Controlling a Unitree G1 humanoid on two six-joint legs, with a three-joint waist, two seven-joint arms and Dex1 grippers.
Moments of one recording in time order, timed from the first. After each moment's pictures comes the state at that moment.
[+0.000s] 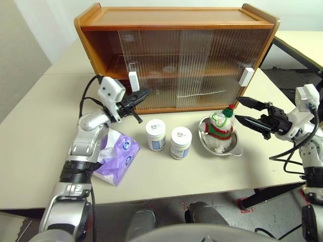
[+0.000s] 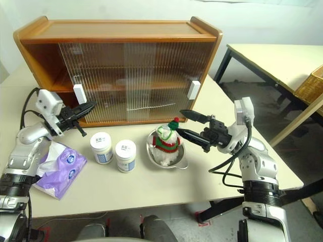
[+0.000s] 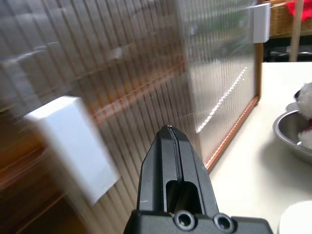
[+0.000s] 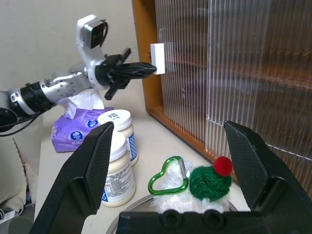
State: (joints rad) left arm -0.35 0.50 0.08 0.10 -0.25 -0.08 -0.75; right arm -0.33 -0.58 -0.26 0.24 0.66 0.25 1.42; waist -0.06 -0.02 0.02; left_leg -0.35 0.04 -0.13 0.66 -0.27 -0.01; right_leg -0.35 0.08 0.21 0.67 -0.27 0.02
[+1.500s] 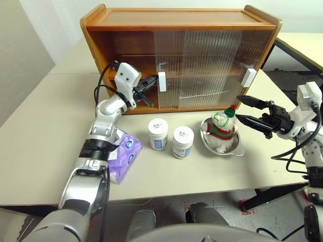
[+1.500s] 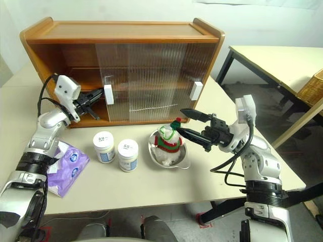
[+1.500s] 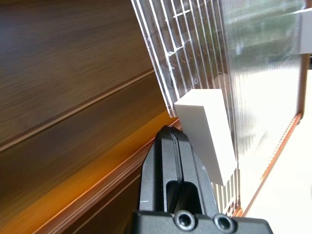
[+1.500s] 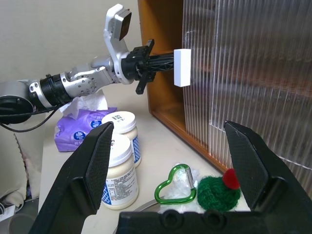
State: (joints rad) left arm -0.63 0.37 -0.04 0.43 -0.09 -0.17 -0.65; right arm -0.32 -0.60 -0.26 0.20 0.67 0.28 1.40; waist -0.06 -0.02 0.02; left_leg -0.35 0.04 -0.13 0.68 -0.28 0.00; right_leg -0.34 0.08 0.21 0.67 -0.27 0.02
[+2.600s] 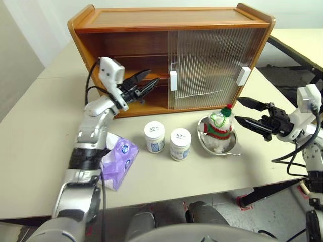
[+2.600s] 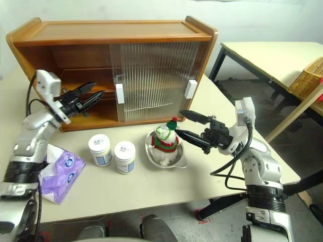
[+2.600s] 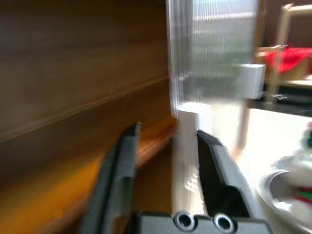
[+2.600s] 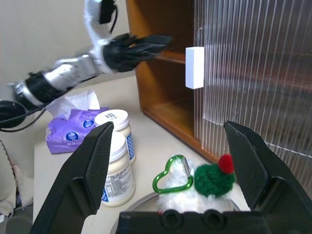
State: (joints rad) left arm -0.42 0.51 0.10 -0.03 -0.44 0.28 -0.77; right arm -0.30 -0.60 -0.24 0.17 0.69 0.28 1.37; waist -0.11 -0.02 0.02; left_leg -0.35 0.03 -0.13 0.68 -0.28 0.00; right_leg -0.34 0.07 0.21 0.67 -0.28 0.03
